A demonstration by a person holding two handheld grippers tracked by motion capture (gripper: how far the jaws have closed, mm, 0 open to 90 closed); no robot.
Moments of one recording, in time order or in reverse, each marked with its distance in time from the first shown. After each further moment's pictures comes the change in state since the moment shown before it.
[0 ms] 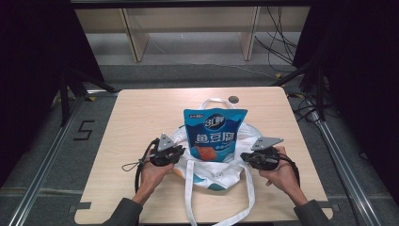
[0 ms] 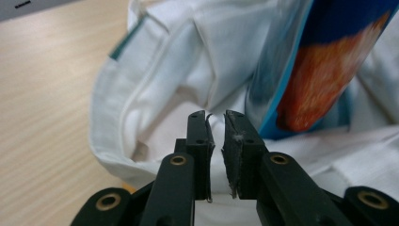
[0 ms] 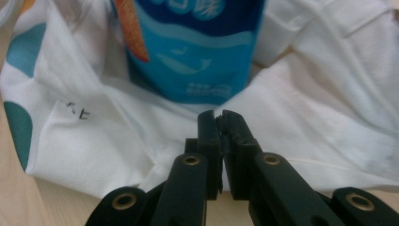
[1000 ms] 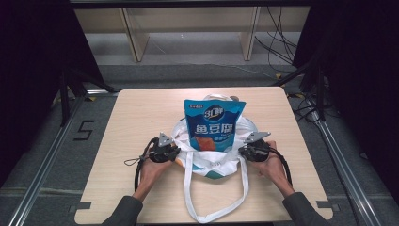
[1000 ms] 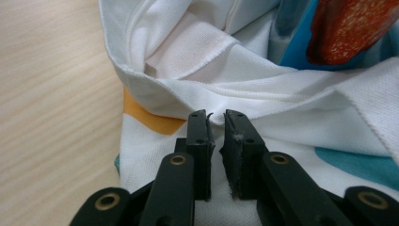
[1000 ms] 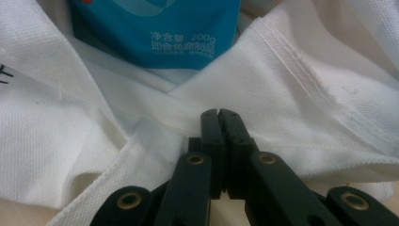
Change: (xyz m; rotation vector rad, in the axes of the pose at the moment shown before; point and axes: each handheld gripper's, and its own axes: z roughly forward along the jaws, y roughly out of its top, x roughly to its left) left arm 0.026 -0.019 0.034 0.150 0.069 0.010; right arm -0.025 -0.005 0.055 0.083 -0.092 0.045
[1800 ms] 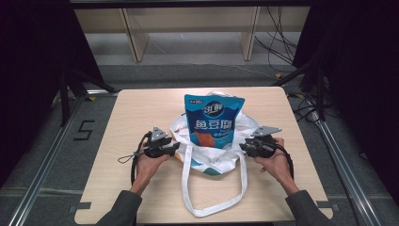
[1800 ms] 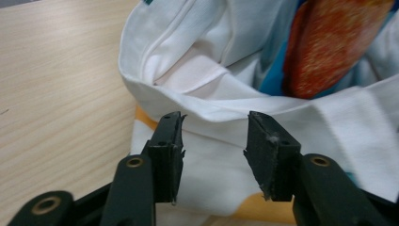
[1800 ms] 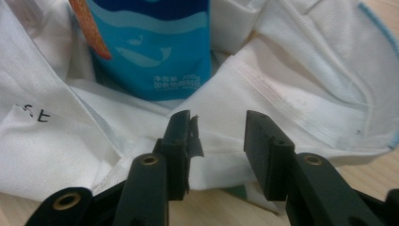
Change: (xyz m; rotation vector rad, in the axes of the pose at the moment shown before) left arm 0.006 0.012 -0.021 -0.124 -0.029 -0.095; right arm -0.009 0.009 -0.027 -0.102 -0.013 0.100
